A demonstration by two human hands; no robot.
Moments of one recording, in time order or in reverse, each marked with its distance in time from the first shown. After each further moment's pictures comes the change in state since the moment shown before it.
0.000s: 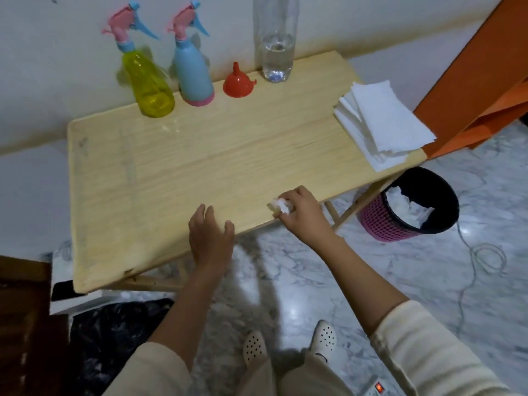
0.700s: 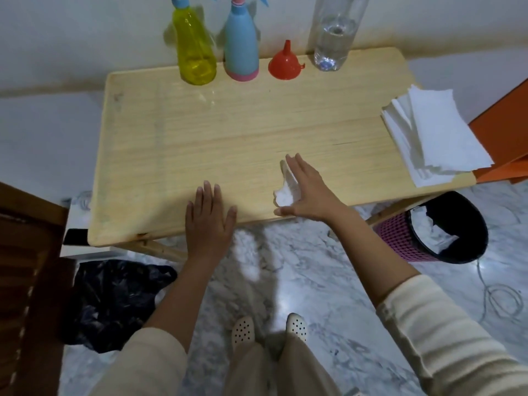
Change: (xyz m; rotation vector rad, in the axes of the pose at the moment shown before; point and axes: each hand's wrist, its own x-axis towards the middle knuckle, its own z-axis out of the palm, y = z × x) left_hand -0.004 -0.051 0.006 0.178 0.032 0.103; right_hand 0.052 -0.015 0.003 -0.123 -0.360 -0.136
